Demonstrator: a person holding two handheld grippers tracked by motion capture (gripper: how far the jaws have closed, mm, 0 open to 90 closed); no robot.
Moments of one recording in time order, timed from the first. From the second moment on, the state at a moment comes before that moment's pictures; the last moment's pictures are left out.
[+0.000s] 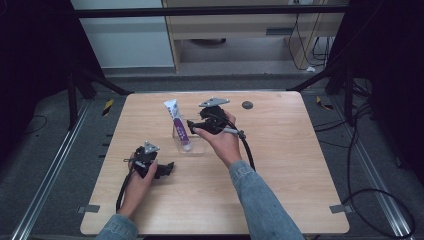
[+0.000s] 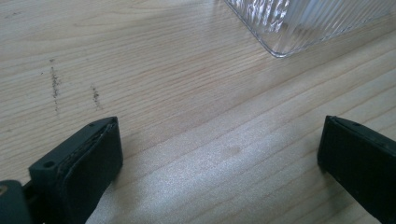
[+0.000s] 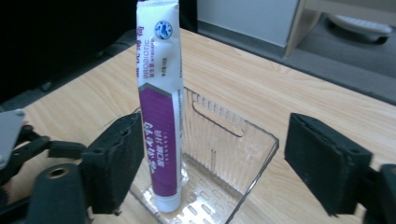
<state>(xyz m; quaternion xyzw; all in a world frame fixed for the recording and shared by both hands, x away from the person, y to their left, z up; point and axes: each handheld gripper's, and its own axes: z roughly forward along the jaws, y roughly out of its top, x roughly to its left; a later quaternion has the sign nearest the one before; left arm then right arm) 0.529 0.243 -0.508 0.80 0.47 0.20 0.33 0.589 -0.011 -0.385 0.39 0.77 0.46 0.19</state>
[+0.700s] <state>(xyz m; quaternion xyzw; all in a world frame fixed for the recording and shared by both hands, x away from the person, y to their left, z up) 0.529 0.243 -0.508 0.80 0.47 0.20 0.33 0.580 -0.061 -0.383 0.41 0.78 0.42 0.21</state>
